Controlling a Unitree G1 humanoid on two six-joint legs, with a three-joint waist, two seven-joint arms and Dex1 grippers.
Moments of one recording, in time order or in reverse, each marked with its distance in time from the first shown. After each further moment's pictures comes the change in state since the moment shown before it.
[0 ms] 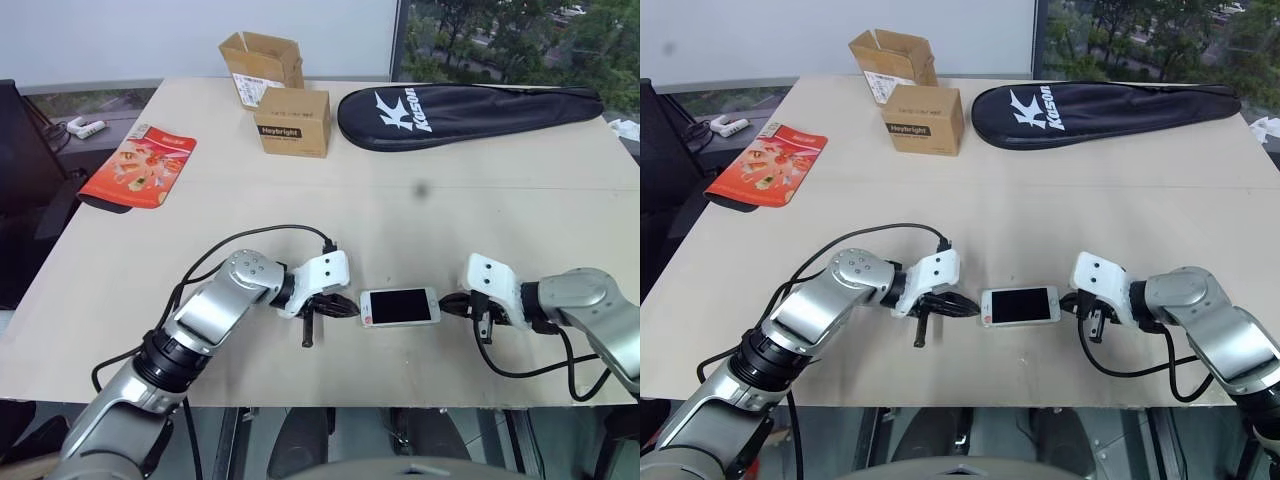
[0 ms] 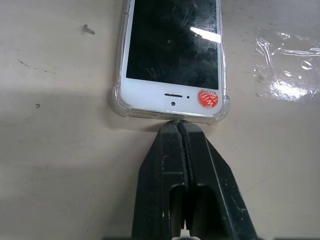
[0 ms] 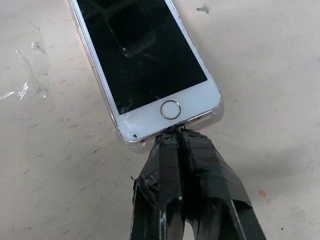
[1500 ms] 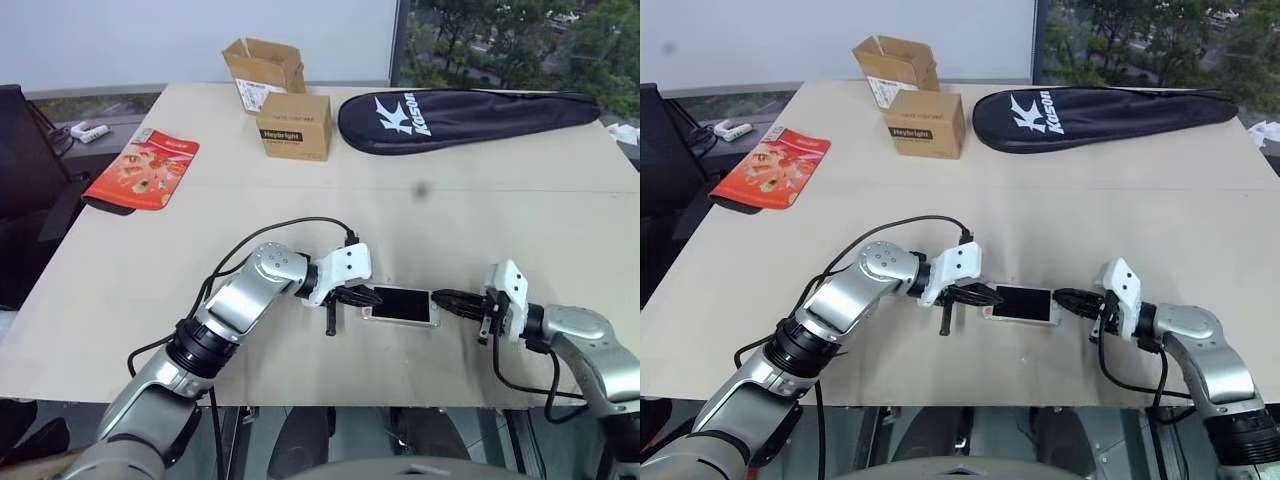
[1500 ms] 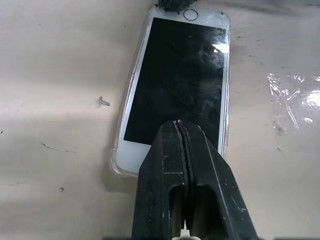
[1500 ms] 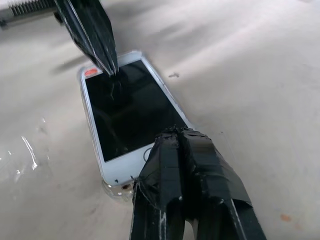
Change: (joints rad) left arm -0.077 -0.117 -0.051 0.103 0.048 -0.091 0.027; right arm 0.201 0.266 -0.150 0.325 0.077 -0.458 0.022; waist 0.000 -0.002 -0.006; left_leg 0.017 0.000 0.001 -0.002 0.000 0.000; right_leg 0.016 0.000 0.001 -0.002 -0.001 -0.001
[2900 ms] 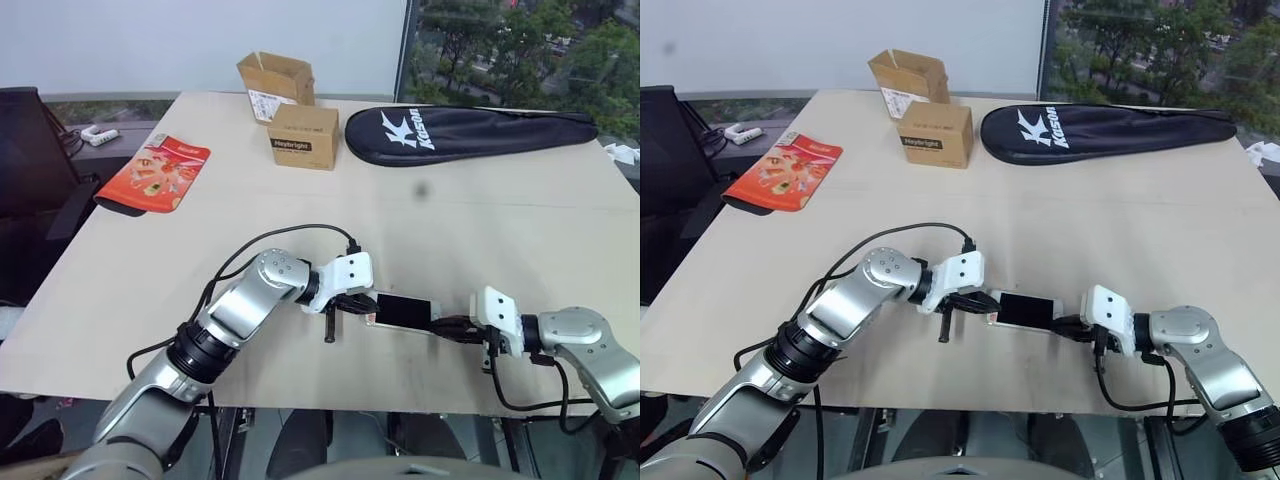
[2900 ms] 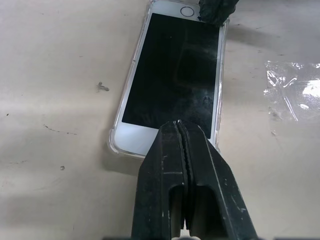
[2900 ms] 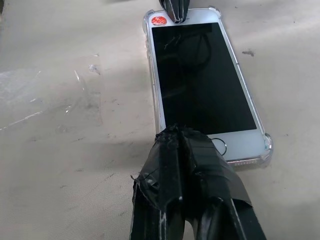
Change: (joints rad) left arm 0.013 0.012 -0.035 -0.014 0.020 0.010 0.009; right arm 0.022 -0.112 0.110 -0.029 -0.089 -0.096 0.084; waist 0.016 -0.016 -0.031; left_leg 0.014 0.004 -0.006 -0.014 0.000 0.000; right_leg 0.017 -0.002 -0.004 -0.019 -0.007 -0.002
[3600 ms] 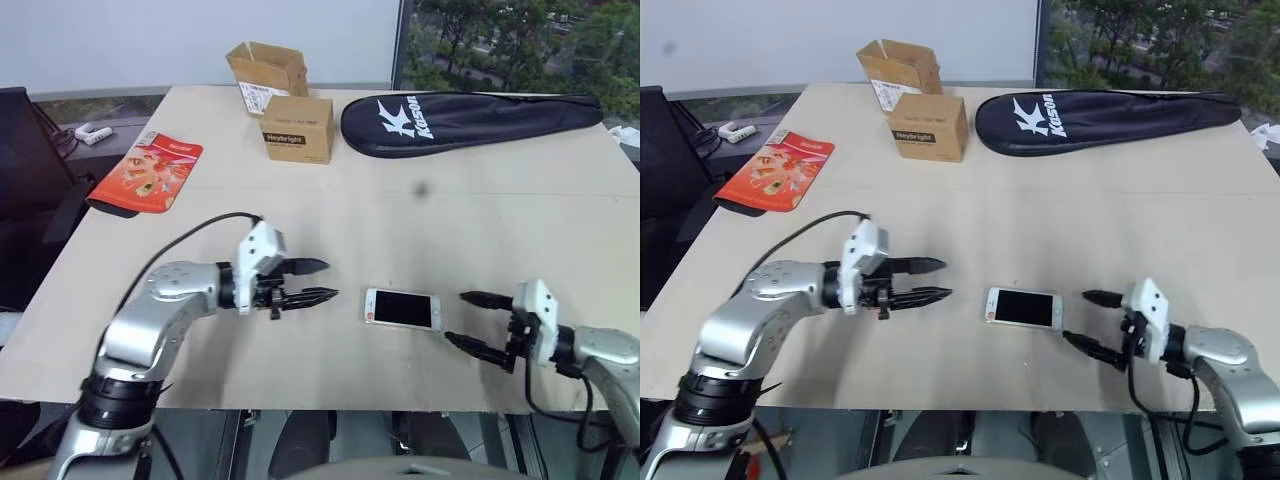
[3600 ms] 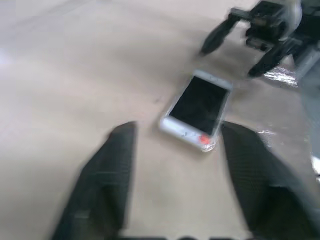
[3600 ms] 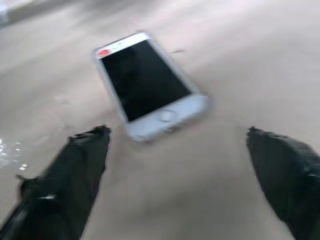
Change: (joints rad) left arm 0.383 0.161 0.598 -0.172 -0.377 -0.015 -0.016; right arm 0.102 0.047 -0.282 0.045 0.242 0.039 -0.004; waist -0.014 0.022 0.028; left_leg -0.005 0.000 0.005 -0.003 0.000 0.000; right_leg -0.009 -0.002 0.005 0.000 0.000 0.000
